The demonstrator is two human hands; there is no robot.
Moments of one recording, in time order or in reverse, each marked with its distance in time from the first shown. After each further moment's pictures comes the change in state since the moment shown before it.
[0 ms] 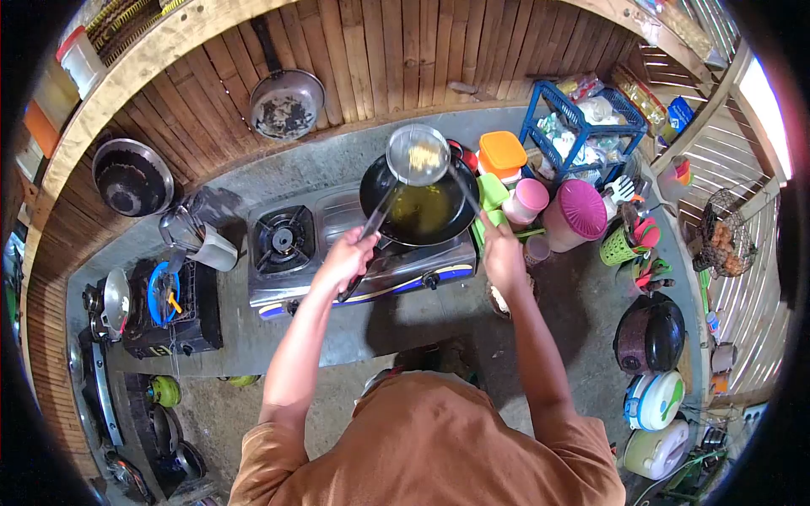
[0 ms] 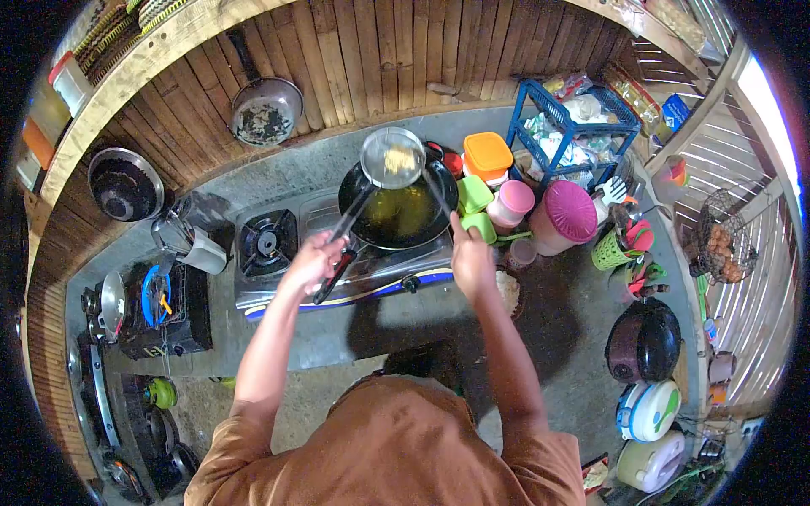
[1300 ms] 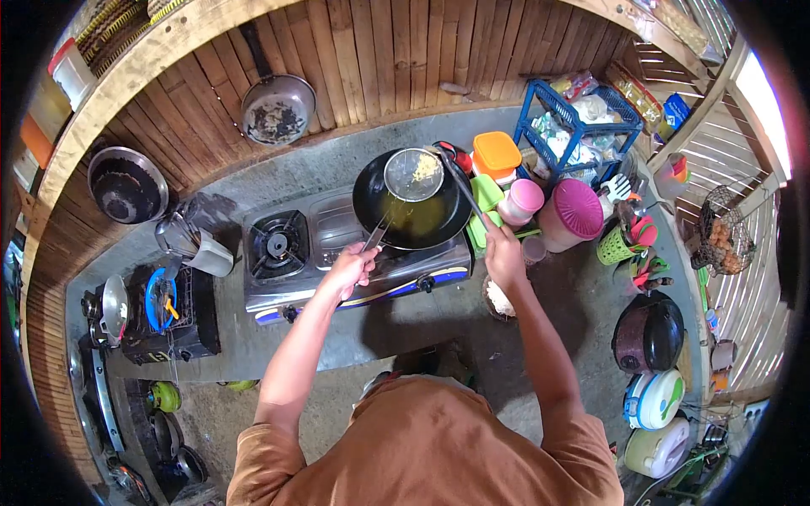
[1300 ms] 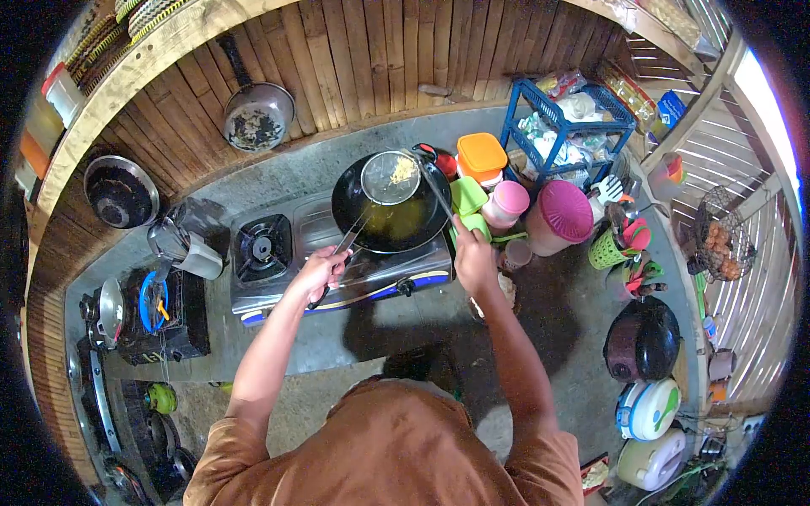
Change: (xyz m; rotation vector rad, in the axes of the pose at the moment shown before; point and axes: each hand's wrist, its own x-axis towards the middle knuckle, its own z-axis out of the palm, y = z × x) left_hand 0.029 -0.041 0.002 -0.200 -0.091 -0.166; right_hand 0.002 0.030 0.004 0.124 0.067 -0.101
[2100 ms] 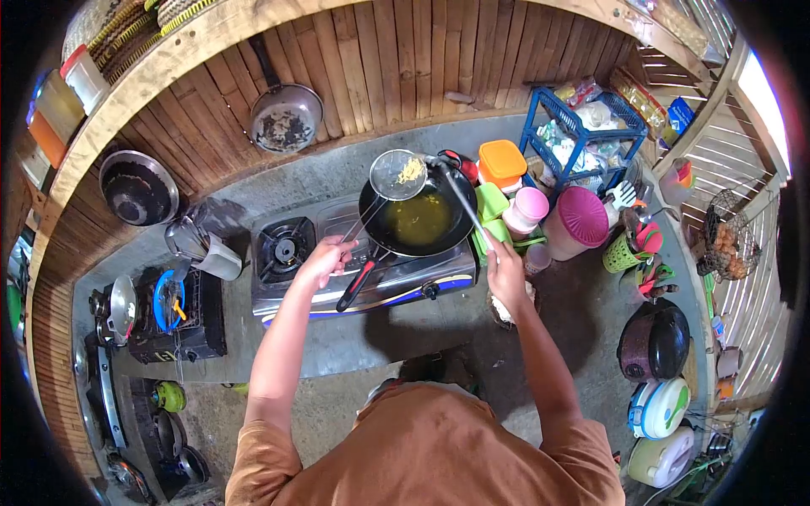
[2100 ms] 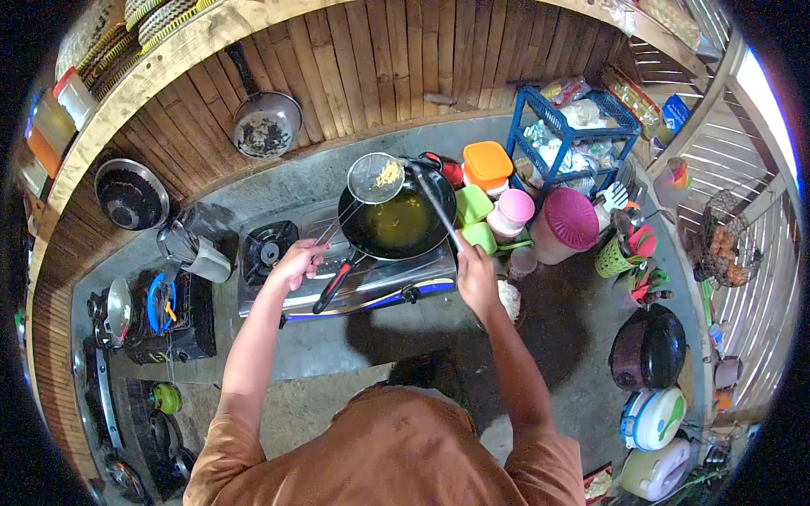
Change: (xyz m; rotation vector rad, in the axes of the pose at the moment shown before) left_hand -0.004 0.038 -0.039 0.146 0.147 0.026; right_hand -0.013 0.003 0.000 0.083 0.014 0.034
